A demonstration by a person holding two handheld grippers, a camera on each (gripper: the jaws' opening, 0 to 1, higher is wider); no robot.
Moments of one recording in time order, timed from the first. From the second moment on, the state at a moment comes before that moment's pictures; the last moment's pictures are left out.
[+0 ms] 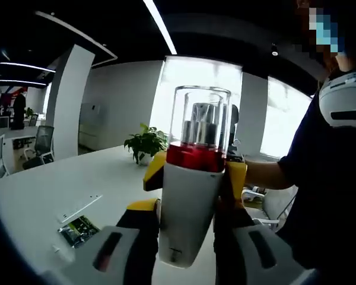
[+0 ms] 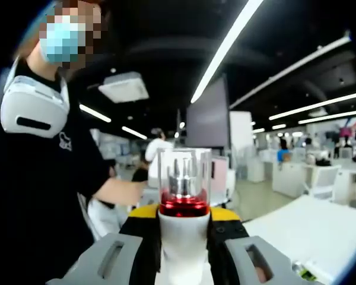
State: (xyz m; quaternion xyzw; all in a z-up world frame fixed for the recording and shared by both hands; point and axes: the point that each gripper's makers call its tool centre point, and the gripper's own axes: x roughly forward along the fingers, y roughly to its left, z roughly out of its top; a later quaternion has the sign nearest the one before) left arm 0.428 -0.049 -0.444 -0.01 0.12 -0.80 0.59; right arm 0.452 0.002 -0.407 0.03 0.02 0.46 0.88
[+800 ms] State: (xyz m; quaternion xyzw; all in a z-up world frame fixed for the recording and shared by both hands) left arm 0.424 -0.059 -0.465 0.04 0.10 -0.79 0.61; right arm 0.450 -0.006 -0.432 -0.02 0.04 0.45 0.89
